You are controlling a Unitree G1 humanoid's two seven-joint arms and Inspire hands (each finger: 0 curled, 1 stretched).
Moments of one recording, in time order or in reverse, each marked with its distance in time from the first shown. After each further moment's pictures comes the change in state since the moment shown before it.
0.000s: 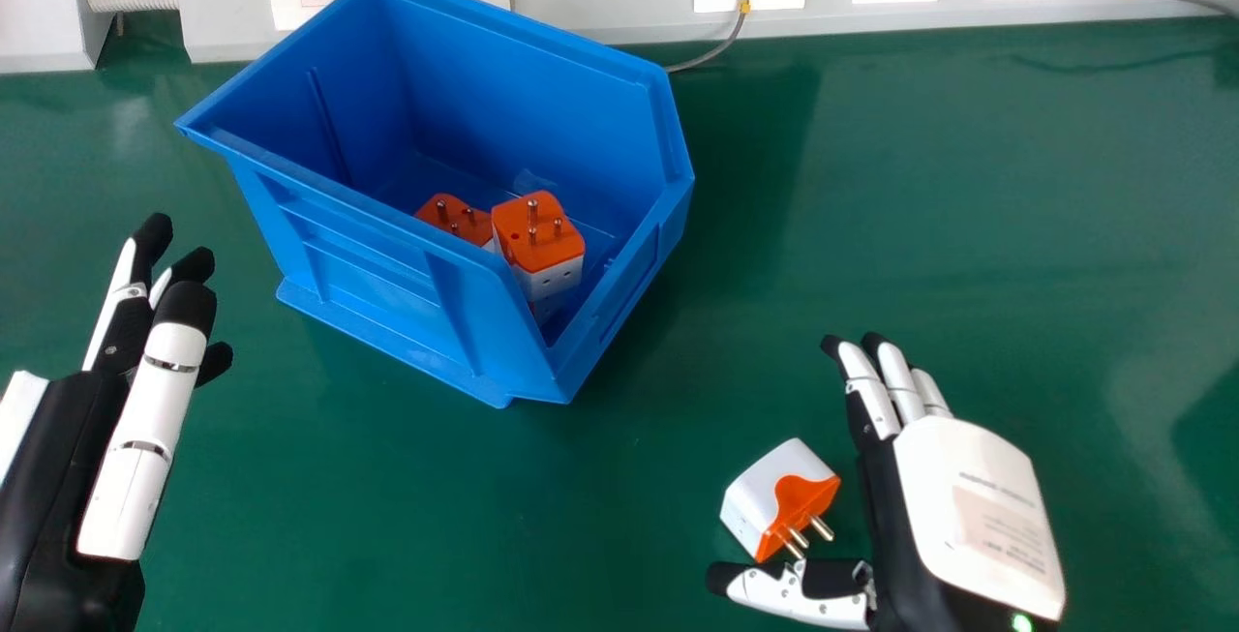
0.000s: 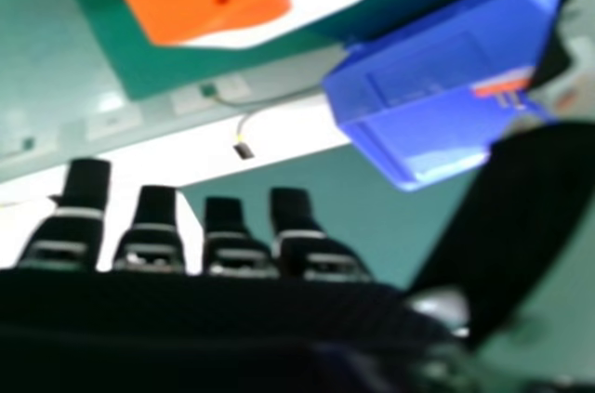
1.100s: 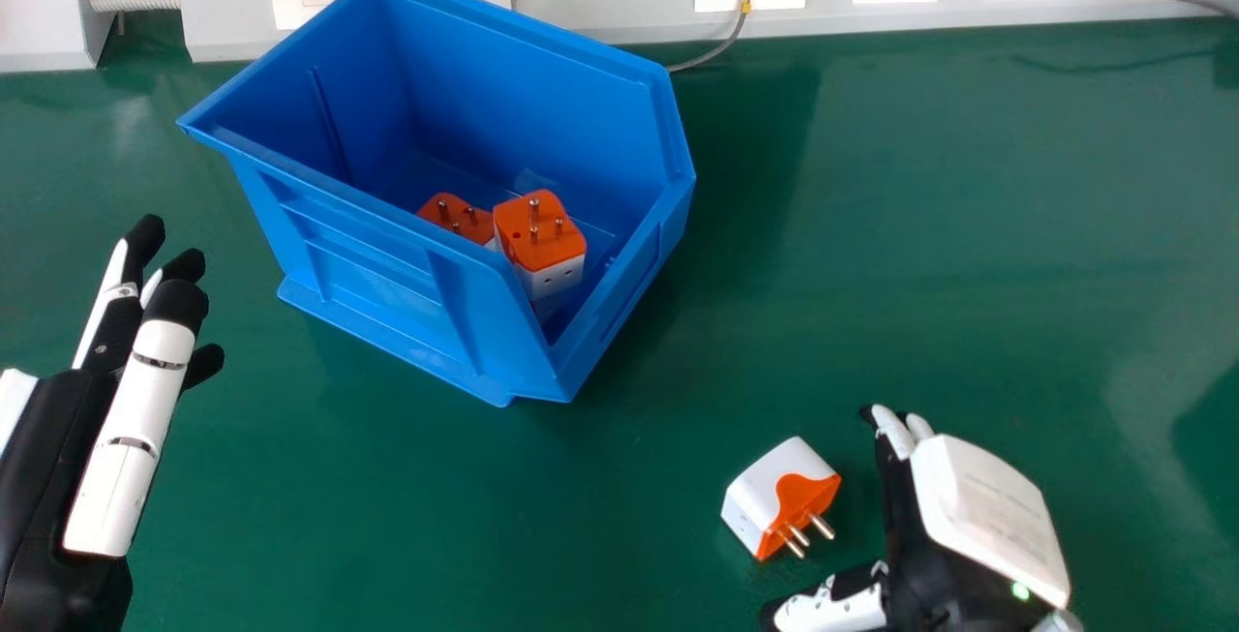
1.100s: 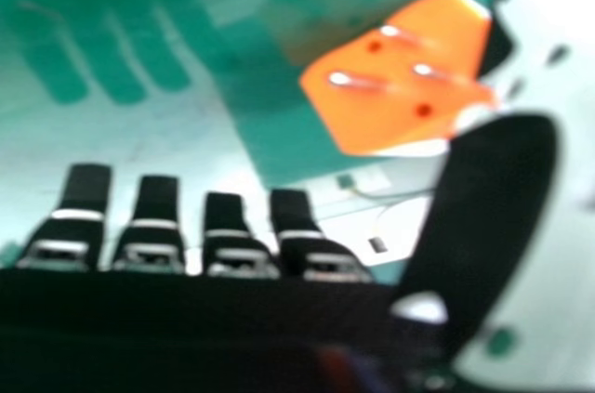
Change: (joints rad) left arm -0.010 0.017 0.023 0.002 -0.020 0.024 -0.016; right arm -0.164 0.024 0.042 0.018 -0.113 0.397 0.365
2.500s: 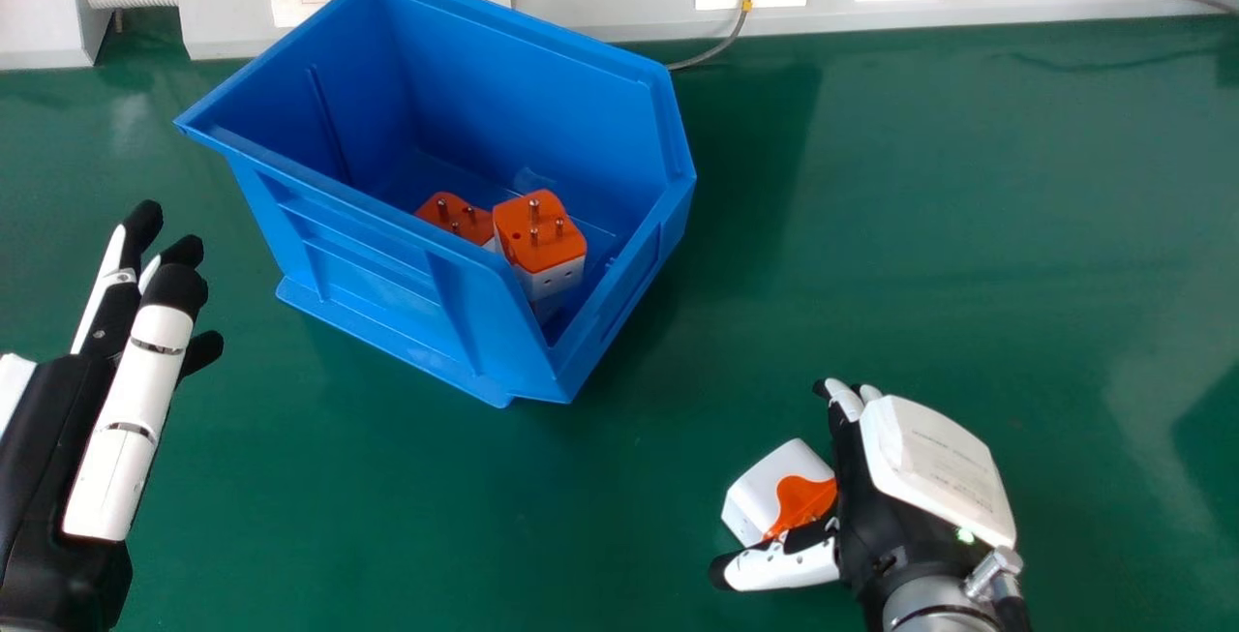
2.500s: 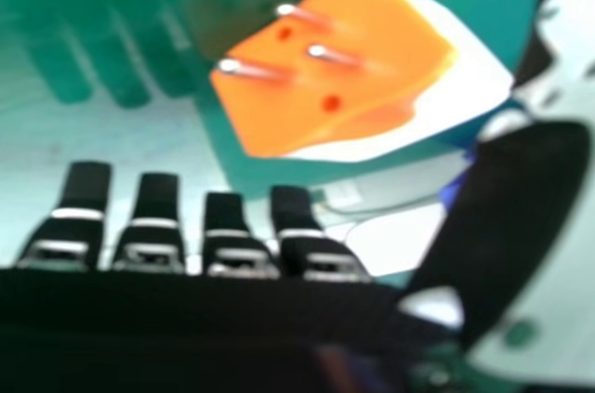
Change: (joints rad) left arm -0.031 0.005 0.005 -0.001 0.002 0.023 0.001; right arm -0.154 0.003 0.091 0.065 -0.006 0.132 0.067
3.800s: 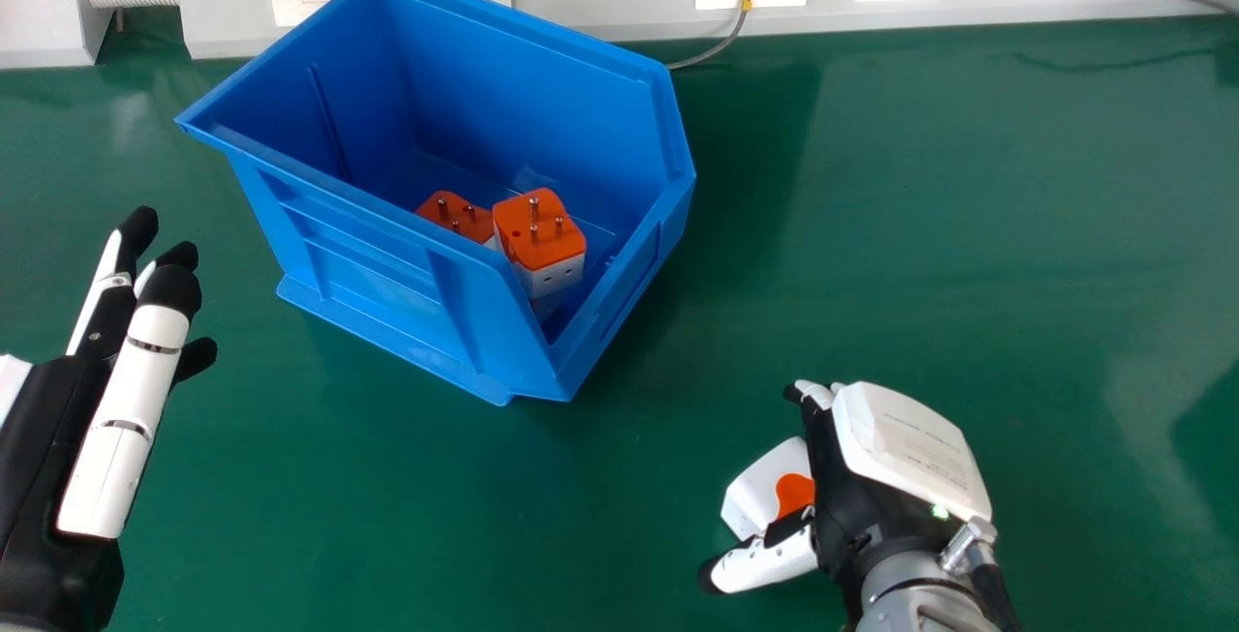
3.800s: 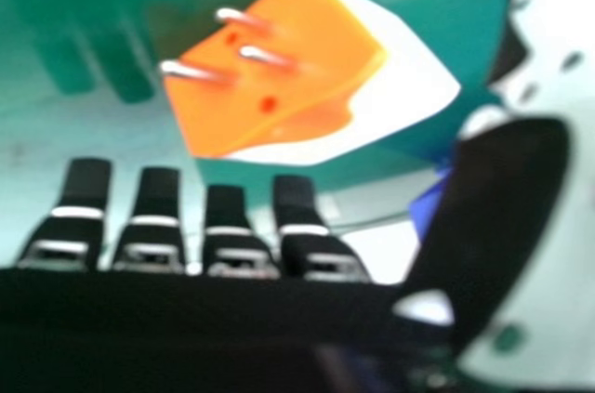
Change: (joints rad) left arm -0.005 0.017 0.011 -0.002 -0.001 0.036 0.001; right arm -0.054 0.005 0.044 -0.003 -0.076 0.051 0.126
